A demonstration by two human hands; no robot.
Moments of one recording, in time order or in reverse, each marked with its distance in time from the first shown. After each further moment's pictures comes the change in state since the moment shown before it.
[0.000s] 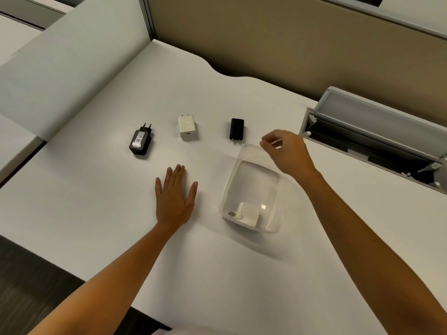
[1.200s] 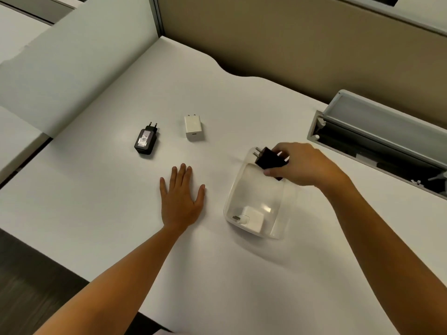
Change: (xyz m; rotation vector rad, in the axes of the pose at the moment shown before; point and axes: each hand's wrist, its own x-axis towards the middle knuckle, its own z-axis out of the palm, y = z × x) left_hand 0.003 0.005 0.006 0.151 0.025 -0.040; right_hand -0.016 -0.036 -0.035 -0.349 -0.444 0.105
